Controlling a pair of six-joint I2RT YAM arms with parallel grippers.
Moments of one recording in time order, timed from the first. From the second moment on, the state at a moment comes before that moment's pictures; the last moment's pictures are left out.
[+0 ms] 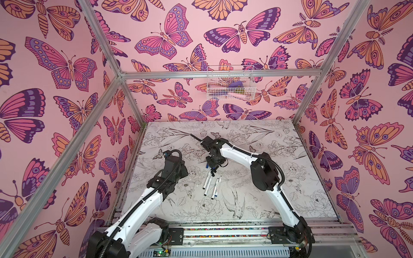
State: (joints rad) left arm -0.36 1.00 0.65 -0.40 -0.20 -0.67; right arm 0.79 2.44 2.12 -1.05 0.09 0.38
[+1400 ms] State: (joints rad) left arm -0.36 0.98 0.65 -0.40 -0.20 -0.64; right arm 0.79 2.43 2.10 -1.01 -0.02 0.40
